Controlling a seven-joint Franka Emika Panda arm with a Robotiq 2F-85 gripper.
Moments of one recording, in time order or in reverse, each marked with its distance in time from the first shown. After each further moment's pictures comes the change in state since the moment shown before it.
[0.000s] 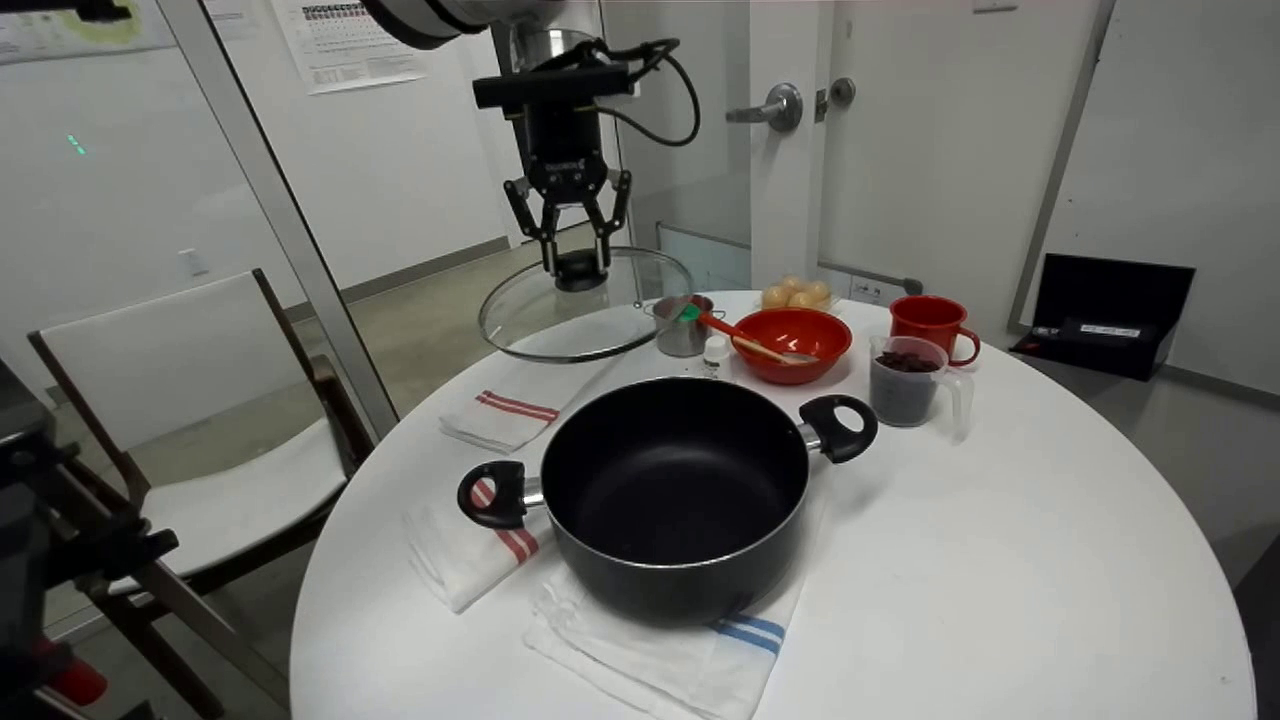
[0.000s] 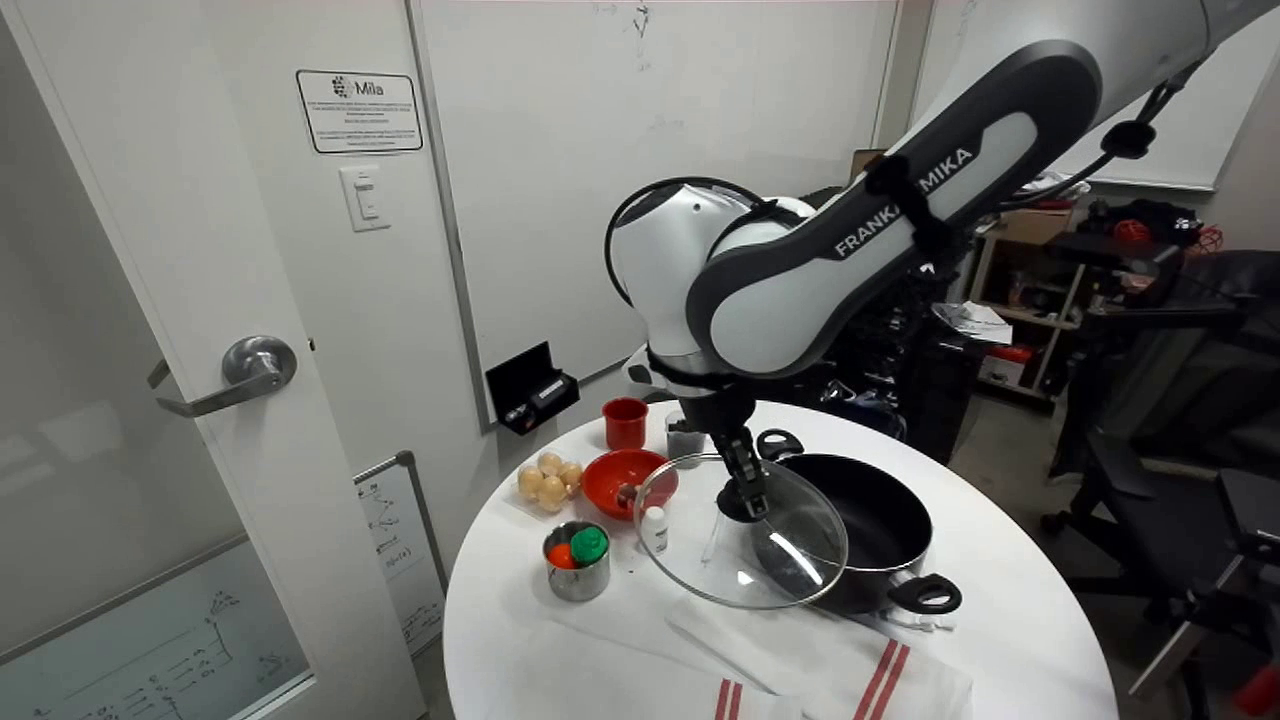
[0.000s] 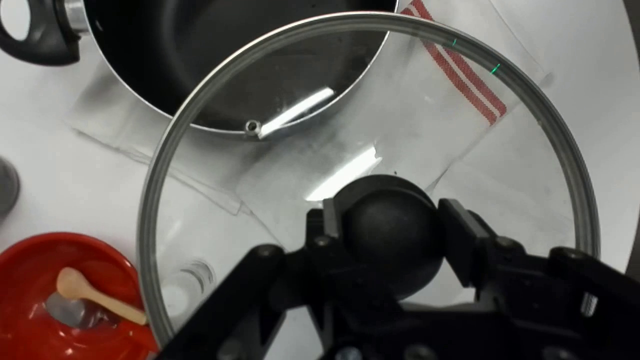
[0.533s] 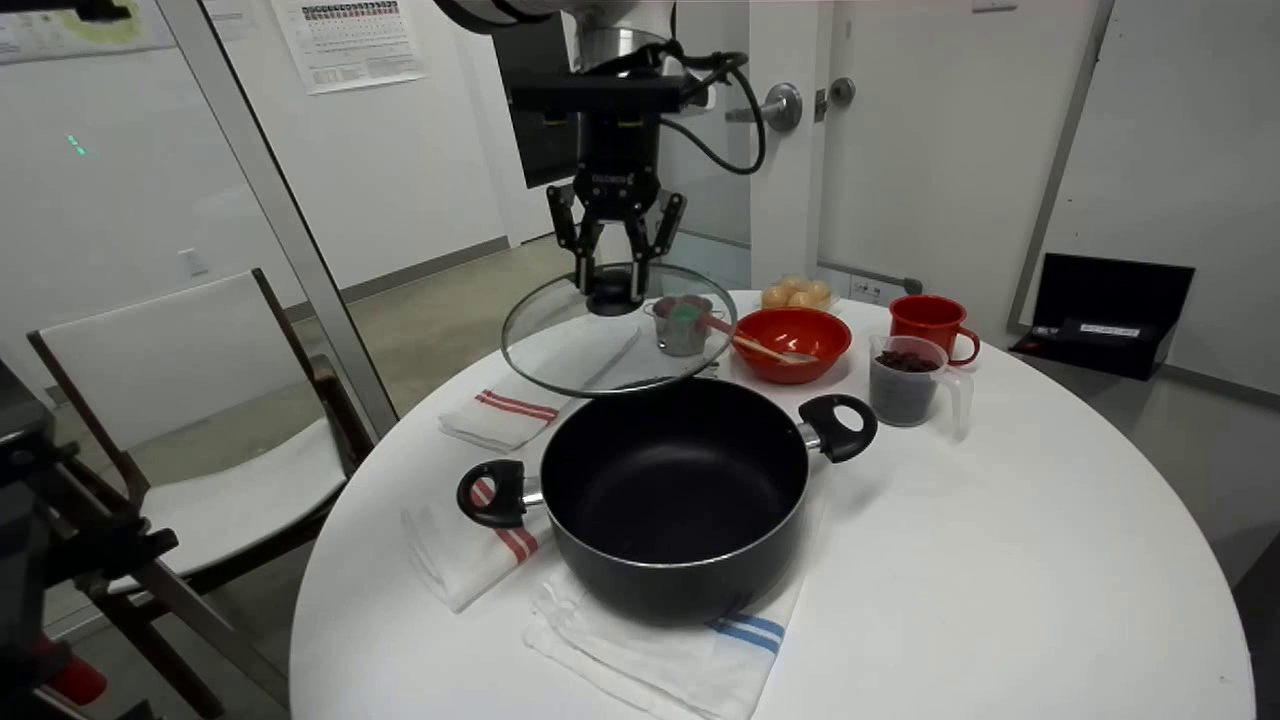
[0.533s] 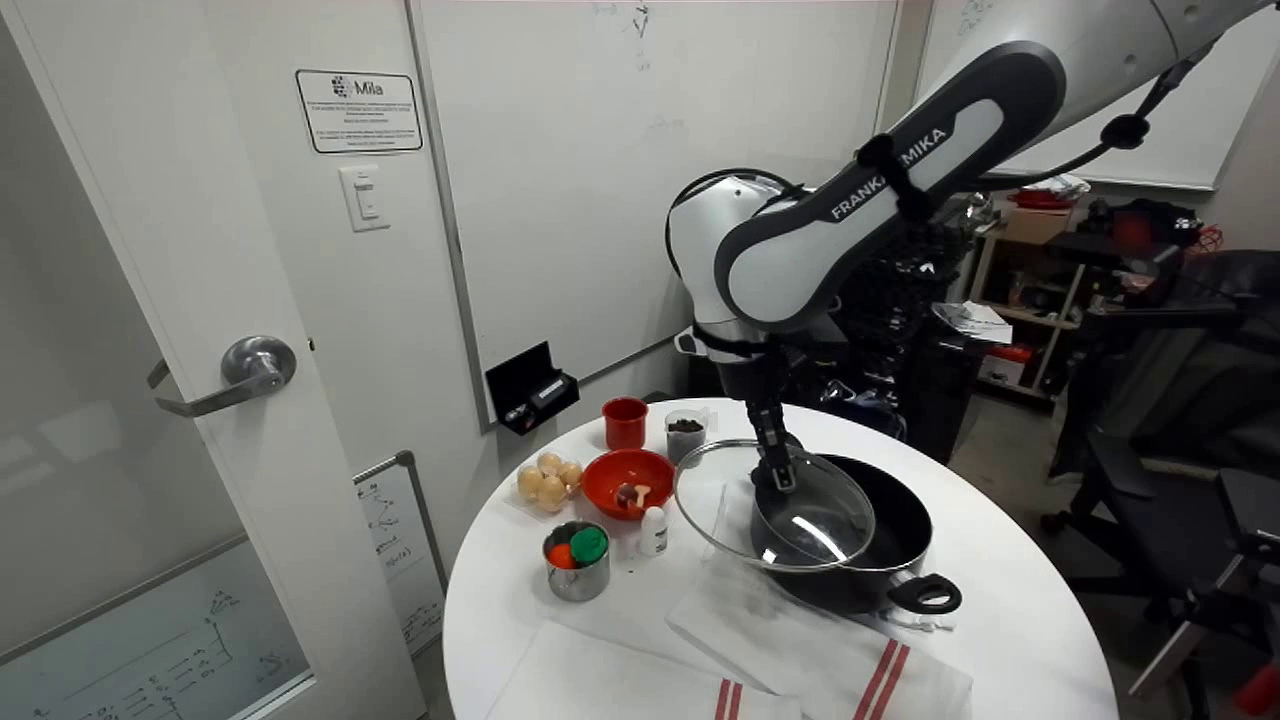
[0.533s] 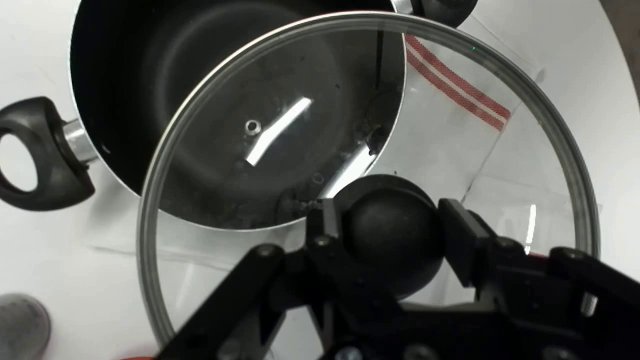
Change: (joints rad) arm -0.130 -0.003 -0.008 -0.014 0.111 -0.022 0.042
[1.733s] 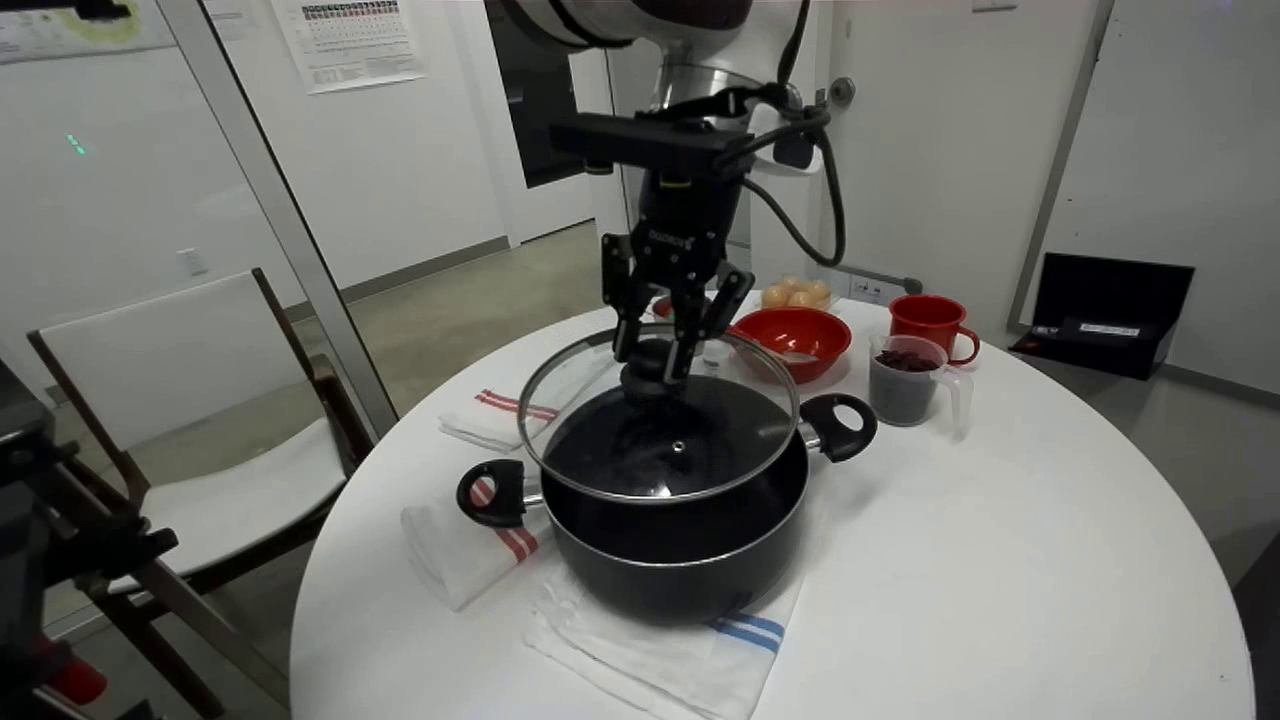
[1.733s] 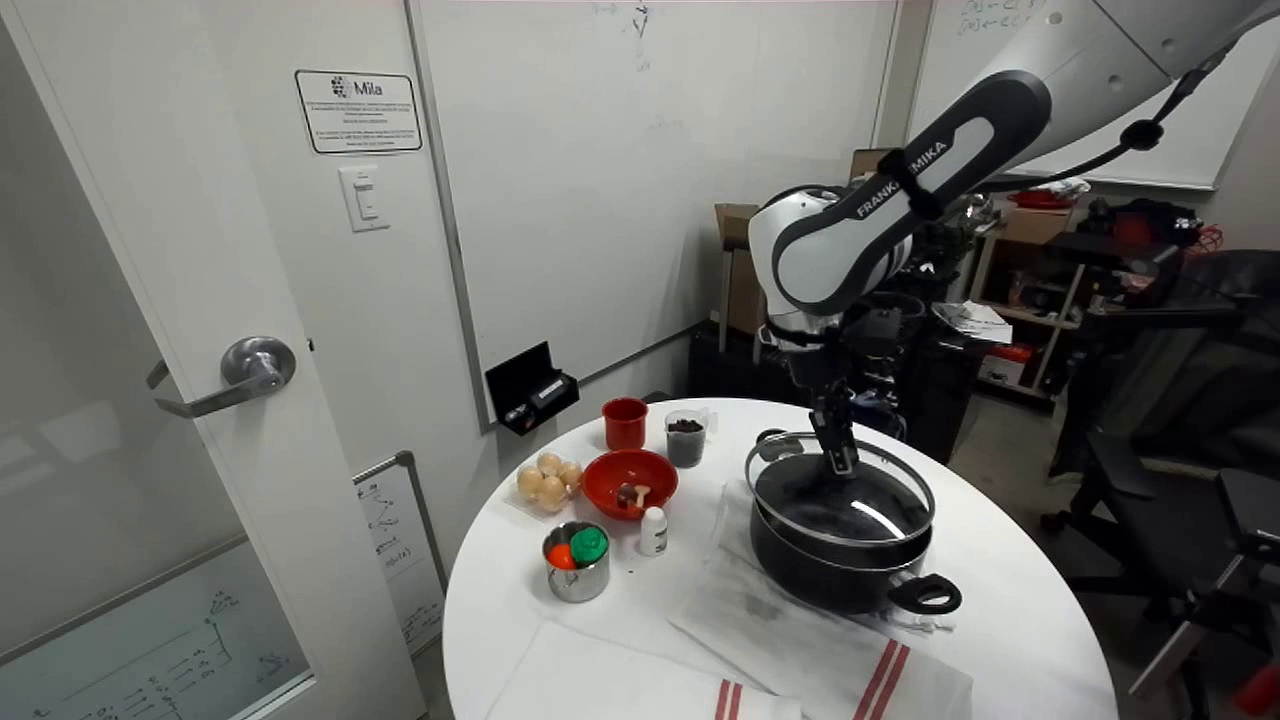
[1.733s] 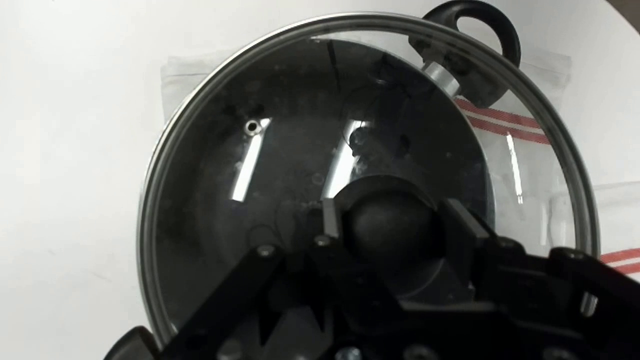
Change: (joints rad) arm -0.142 0.001 -0.064 -0.070 0.115 -0.011 0.129
